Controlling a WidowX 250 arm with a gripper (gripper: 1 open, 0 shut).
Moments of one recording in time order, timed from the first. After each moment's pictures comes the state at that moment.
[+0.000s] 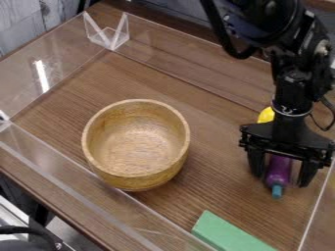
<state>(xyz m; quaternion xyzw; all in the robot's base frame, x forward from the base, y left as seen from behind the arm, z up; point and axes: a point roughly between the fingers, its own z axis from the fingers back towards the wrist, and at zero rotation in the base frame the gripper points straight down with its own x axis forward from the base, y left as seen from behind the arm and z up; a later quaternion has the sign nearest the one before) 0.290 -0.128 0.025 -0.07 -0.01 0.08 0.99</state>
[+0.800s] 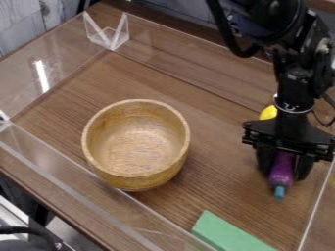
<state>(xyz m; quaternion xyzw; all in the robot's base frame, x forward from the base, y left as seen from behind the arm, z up) 0.301 -0.125 0.023 -0.07 -0.02 0.09 0.99</state>
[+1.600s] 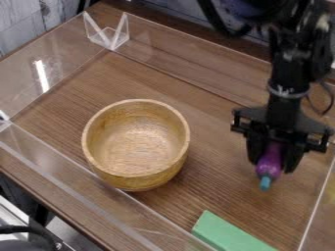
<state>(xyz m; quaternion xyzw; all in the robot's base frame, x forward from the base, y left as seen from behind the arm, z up) 0.284 -0.111 0.057 -0.05 0.00 0.08 1.00</state>
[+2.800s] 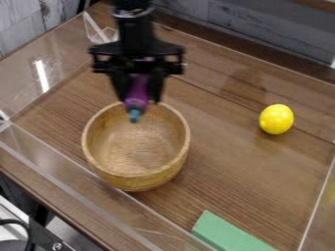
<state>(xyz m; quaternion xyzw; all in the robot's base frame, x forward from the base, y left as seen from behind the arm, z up) 0.241 0.052 0.102 -0.03 -0.01 0.25 0.97</state>
